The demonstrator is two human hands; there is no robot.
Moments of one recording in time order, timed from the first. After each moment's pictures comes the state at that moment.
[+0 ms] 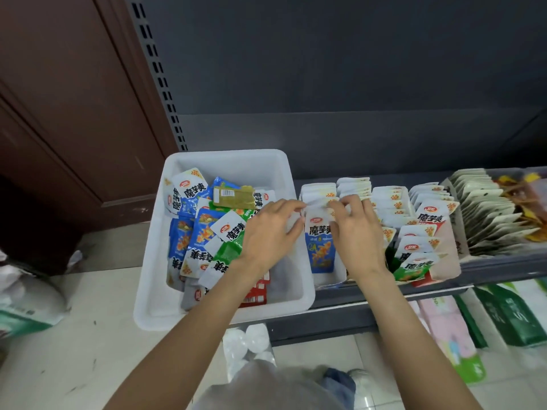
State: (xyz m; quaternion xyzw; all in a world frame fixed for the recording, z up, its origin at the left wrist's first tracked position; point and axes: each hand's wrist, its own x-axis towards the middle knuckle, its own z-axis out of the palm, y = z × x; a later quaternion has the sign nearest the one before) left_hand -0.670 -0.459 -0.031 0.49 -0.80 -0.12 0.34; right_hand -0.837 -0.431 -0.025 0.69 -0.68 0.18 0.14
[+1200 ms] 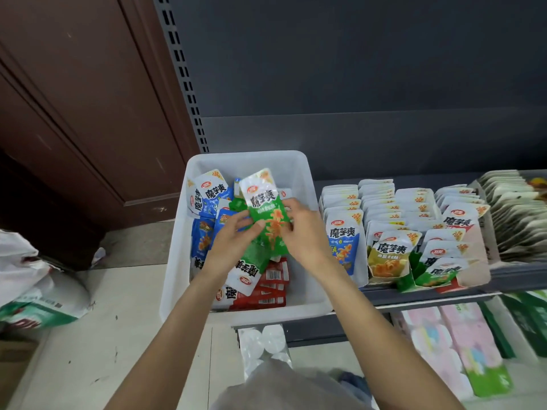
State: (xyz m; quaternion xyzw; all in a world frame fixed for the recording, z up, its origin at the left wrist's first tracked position) left_hand -0.586 -0.451 -0.033 0.60 -0.48 -0.52 0.37; right_hand -0.731 -0.452 -0.012 0.68 -0.65 0.26 -0.23
